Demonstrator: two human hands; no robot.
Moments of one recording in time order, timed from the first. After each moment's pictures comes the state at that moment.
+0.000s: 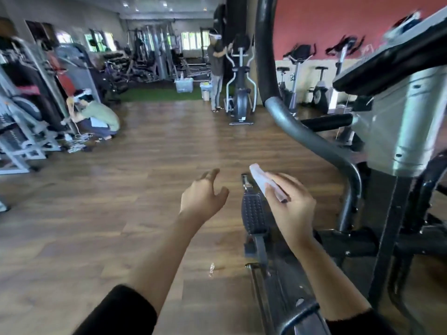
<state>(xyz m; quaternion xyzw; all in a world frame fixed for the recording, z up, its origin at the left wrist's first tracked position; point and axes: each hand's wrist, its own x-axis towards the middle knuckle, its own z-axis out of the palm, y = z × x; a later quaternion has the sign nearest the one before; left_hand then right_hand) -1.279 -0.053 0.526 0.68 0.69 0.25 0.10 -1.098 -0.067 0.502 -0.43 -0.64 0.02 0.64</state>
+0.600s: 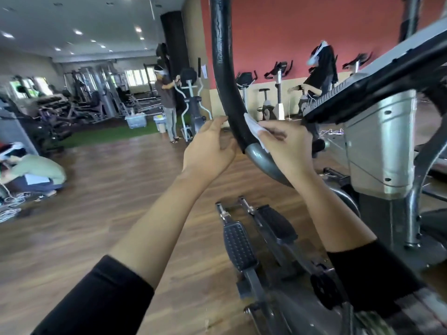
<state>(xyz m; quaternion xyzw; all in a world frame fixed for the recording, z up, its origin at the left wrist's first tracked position) -1.241 0.100 0.666 0.78 0.48 0.39 0.03 -1.084 0.075 0.649 -0.52 -0.58 0.04 0.63</state>
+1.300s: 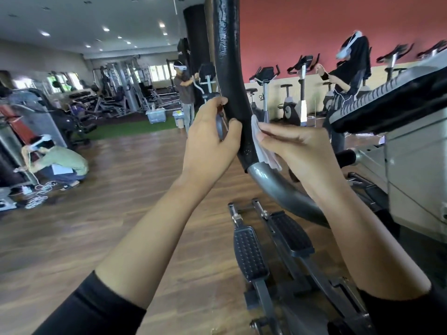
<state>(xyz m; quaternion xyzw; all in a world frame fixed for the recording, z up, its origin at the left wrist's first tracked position) -1.213 0.147 0.672 0.72 0.42 0.55 0.06 -1.065 0.106 0.661 -0.43 -0.59 0.27 0.63</state>
